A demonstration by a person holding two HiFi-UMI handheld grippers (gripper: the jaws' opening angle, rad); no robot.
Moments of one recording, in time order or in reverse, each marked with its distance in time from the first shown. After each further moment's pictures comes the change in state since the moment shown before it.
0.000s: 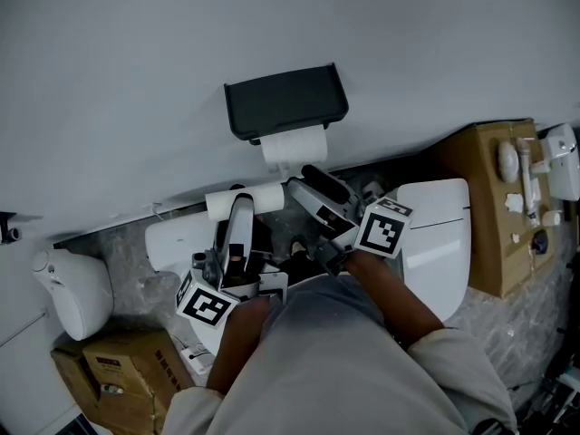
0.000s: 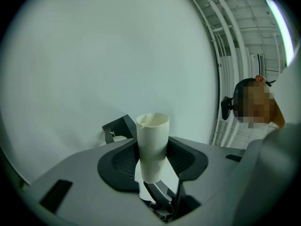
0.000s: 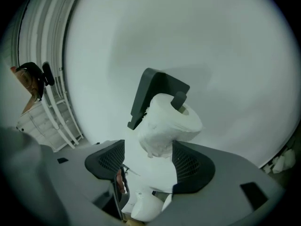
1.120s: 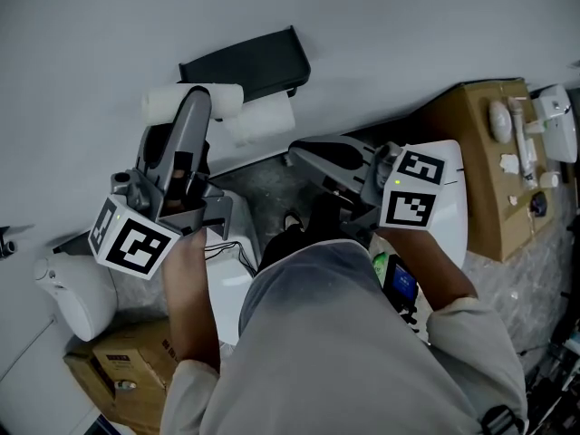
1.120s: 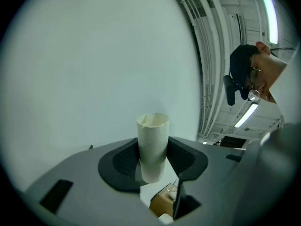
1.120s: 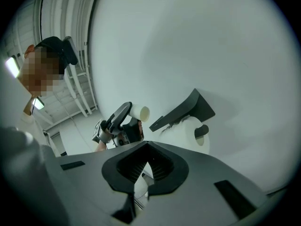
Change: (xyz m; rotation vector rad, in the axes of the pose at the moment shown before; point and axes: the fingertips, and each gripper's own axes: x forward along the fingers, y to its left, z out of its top) left arm 0.107 -0.056 0.036 0.408 0.251 -0.119; right arm -0.039 0.048 0.033 -0.325 0.203 0.118
